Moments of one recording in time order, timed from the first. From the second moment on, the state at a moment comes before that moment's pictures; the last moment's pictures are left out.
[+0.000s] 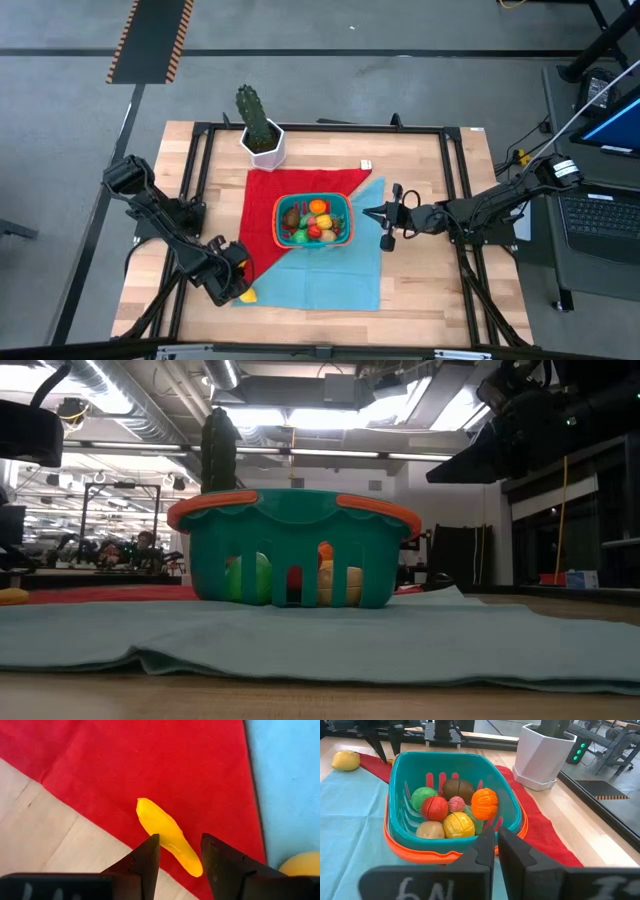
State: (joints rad) left arm -0.84 1.51 0.72 -0.67 -0.38 -1.46; right arm 0.28 1.18 0.35 0.48 0.53 0.02
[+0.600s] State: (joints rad) left arm -0.78 1.50 0.67 -0.64 -0.32 -1.46; right arm 0.28 1.17 0.35 0.48 0.53 0.02
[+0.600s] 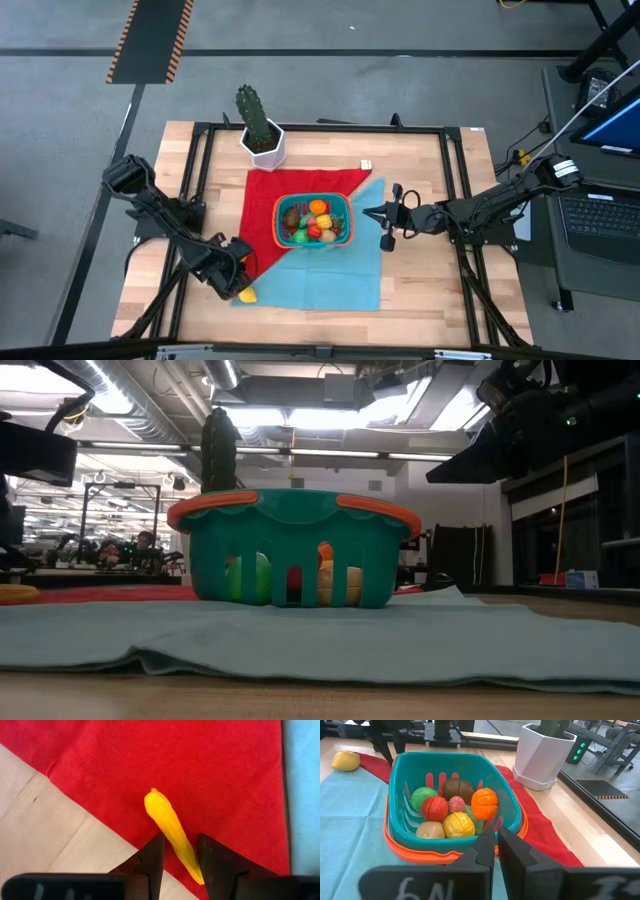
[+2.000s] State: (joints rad) left arm -0.82 1.38 0.82 -0.84 -0.41 -1.43; right arm 0.28 1.18 0.35 0.48 0.53 0.02
